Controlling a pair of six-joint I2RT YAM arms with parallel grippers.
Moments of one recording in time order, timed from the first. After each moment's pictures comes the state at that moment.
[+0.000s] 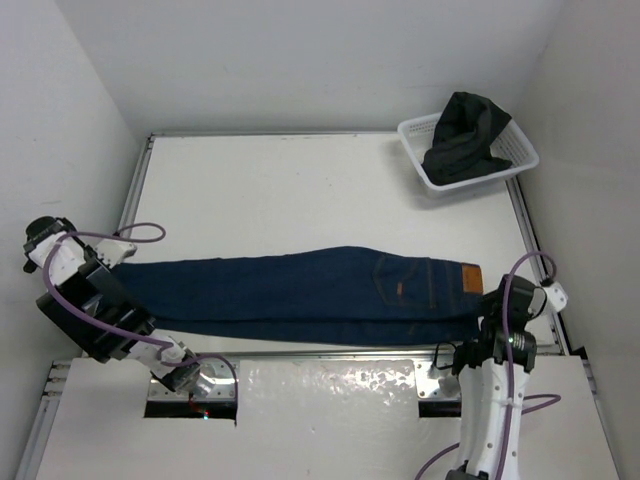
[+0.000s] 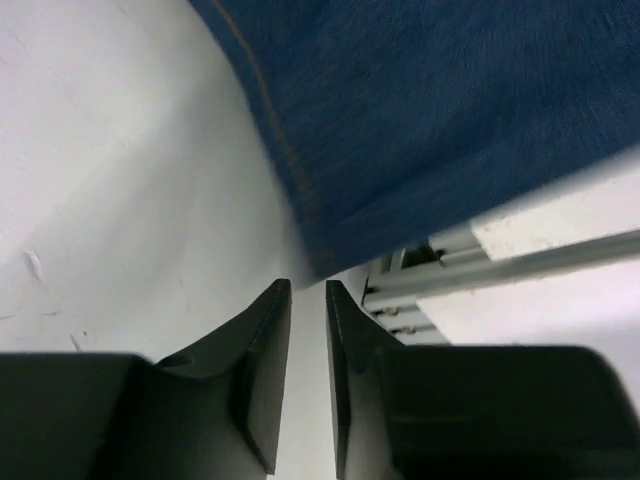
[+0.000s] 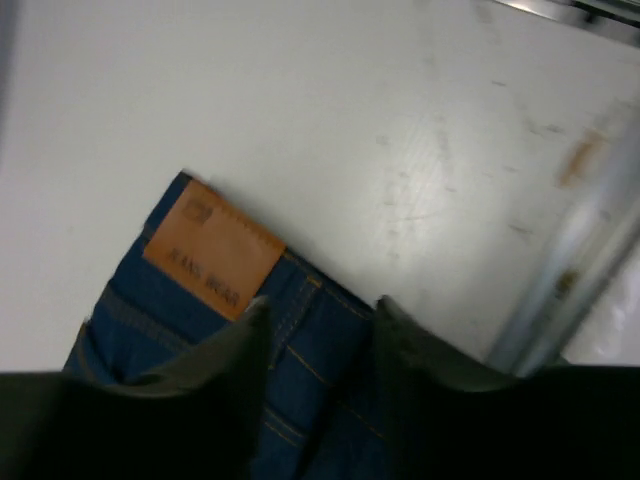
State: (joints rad) left arm 0.87 1.50 1.07 -0.89 -0.02 1.50; right arm -0.34 0.31 0.32 -0.73 0.30 0.70
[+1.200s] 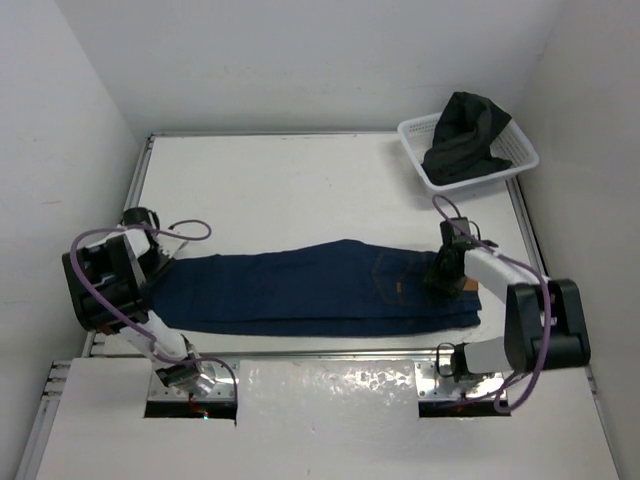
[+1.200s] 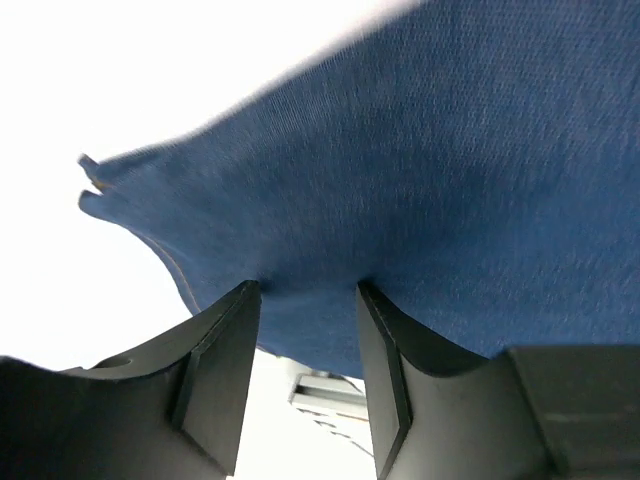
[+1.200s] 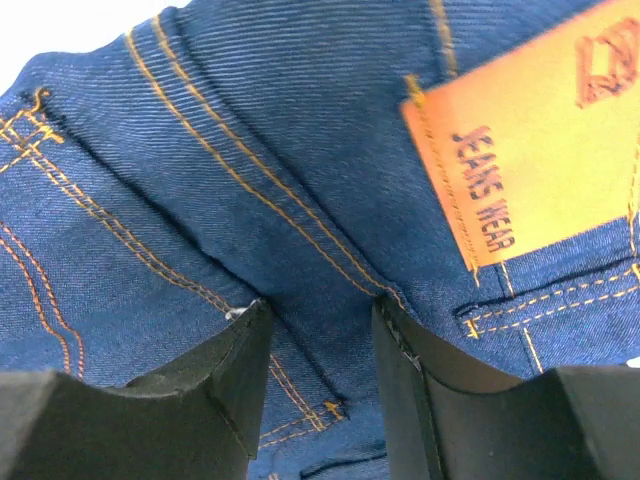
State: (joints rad) left arm 0.43 1.63 0.82 -0.50 -0.24 1.00; right arm 0.07 1.37 0.57 -0.51 0.13 0.58
